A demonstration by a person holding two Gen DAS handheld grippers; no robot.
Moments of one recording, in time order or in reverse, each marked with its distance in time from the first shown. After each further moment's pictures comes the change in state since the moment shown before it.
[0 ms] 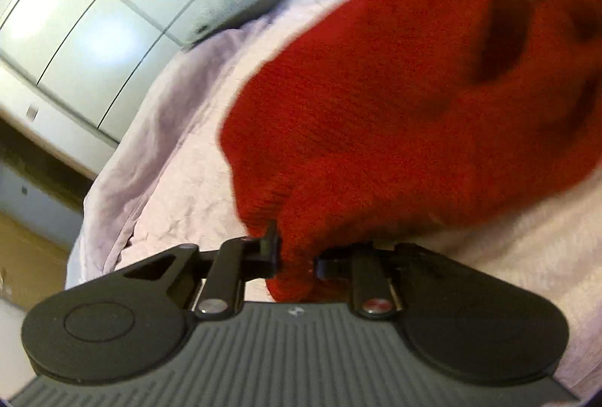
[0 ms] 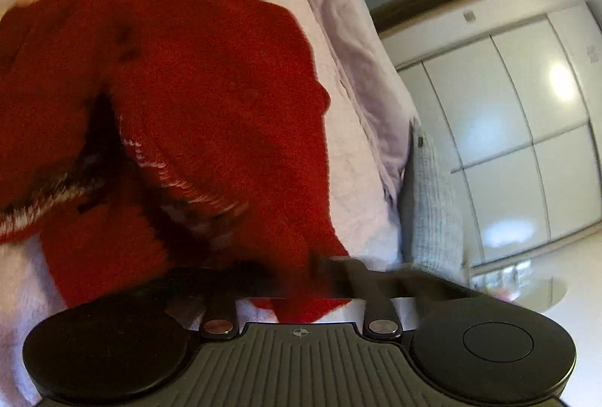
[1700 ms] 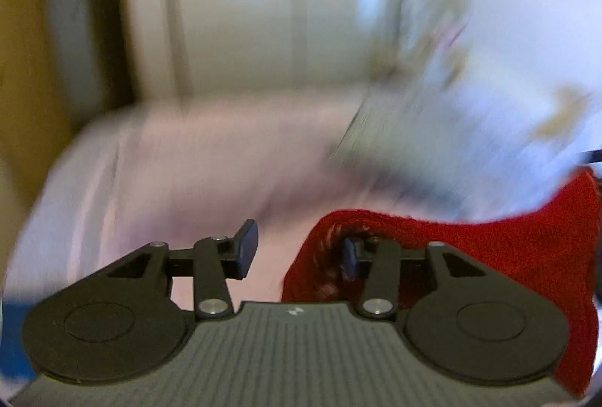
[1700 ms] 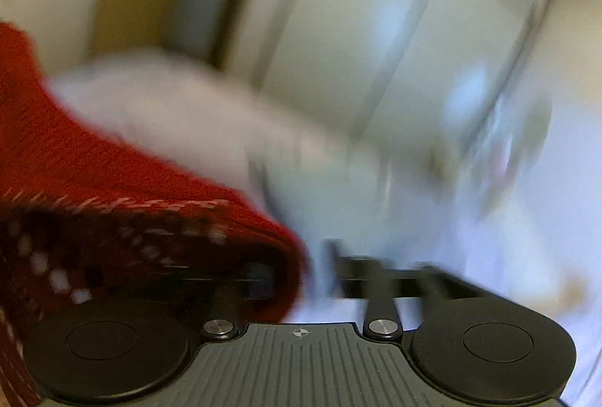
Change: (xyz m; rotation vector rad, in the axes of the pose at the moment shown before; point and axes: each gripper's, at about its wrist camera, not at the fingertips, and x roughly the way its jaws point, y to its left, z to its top) left arm 0.001 0.328 0.175 -0.791 0.114 -0.080; right arm 0.018 -0.365 0.075 0.730 0.219 0.072
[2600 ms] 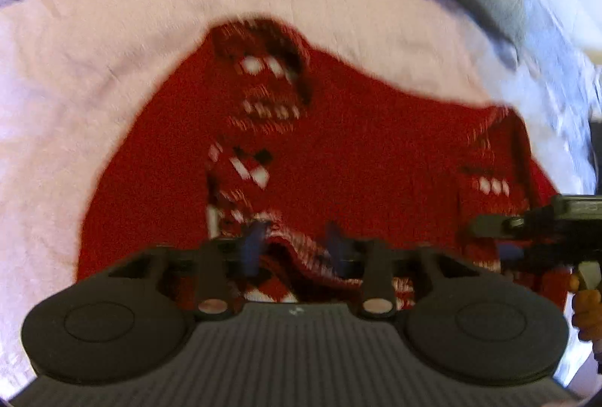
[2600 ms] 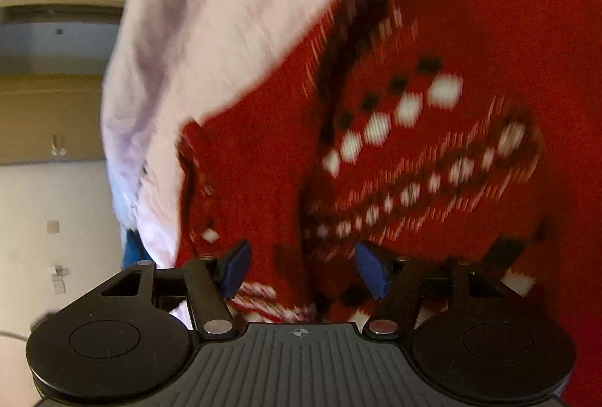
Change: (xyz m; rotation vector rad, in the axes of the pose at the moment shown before) left arm 0.207 -0.049 -0.187 -0.214 0.445 -0.217; right arm 0.261 0.107 -0.162 1.097 0.518 0.800
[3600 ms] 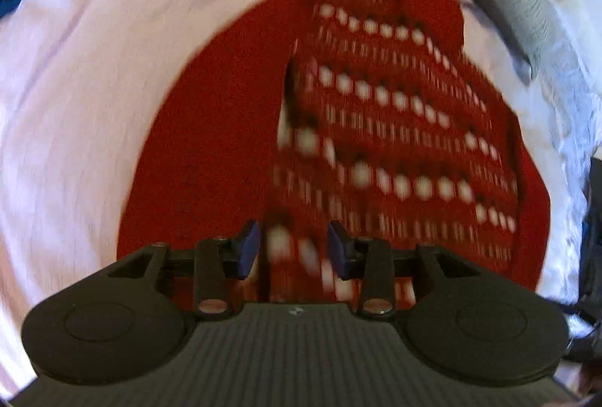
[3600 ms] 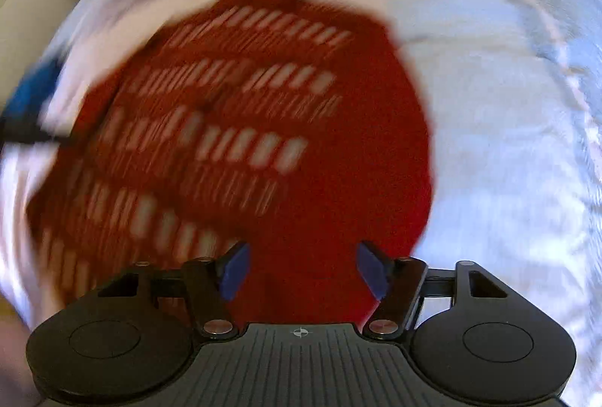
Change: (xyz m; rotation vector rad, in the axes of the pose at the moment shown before) left arm -0.088 -0.004 -0.111 -0.267 0.009 0.060; right arm -0.140 -0.035 -0.136 -0.781 -0.010 -0.468
